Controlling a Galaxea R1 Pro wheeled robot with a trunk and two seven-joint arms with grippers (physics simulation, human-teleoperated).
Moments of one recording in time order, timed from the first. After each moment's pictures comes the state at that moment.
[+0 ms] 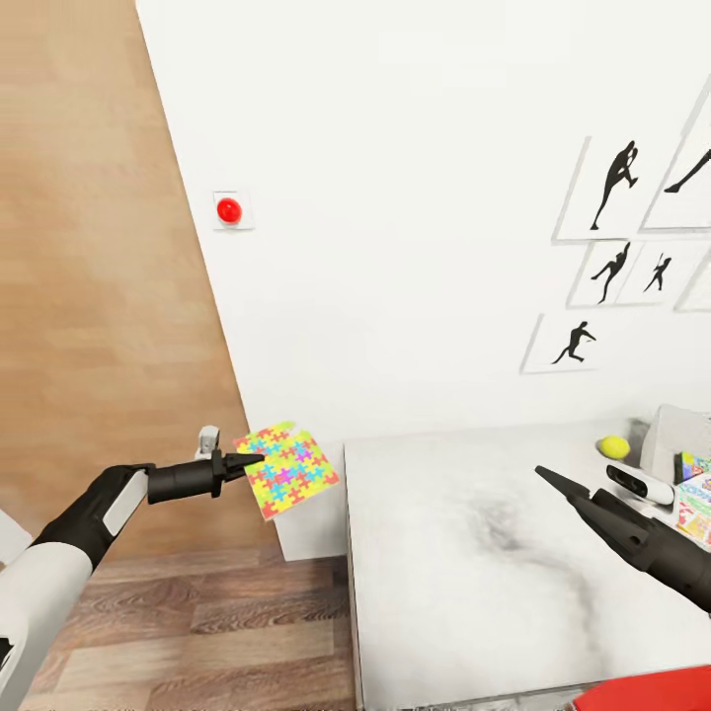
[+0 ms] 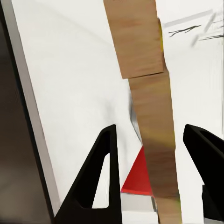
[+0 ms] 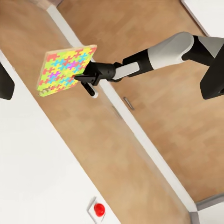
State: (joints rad) left arm -0.86 0.31 -0.08 -0.59 0.54 0.94 -1.09; right arm -0.24 -0.24 -0.48 -1.57 -0.61 0.75 1.45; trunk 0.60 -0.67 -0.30
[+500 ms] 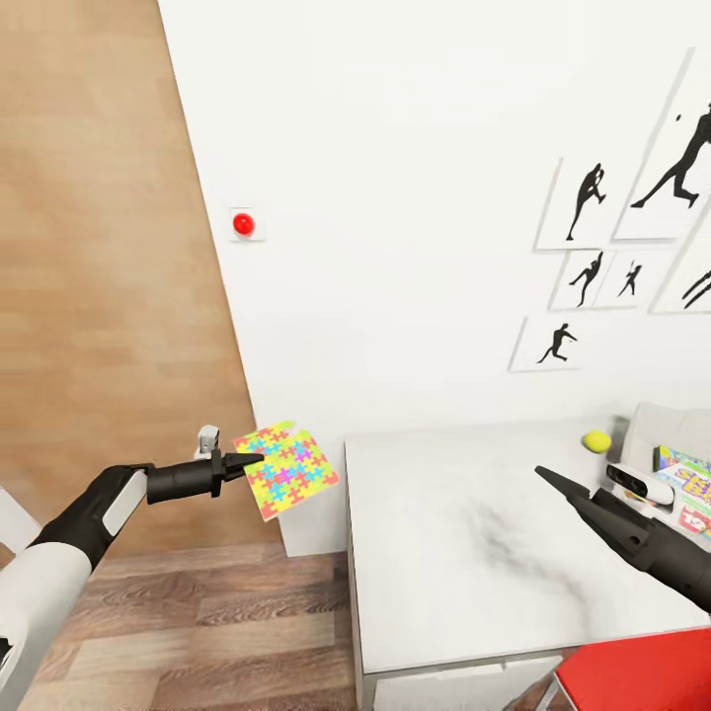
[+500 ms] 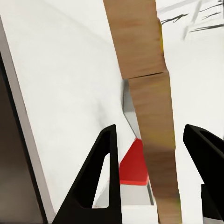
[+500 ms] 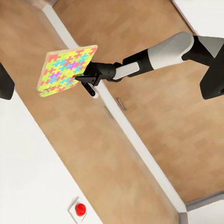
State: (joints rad) left arm -0.86 0.31 -0.08 -0.59 0.54 0.93 -1.10; right arm -0.24 -0.24 -0.48 -1.57 -0.61 0.75 1.45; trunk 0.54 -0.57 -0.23
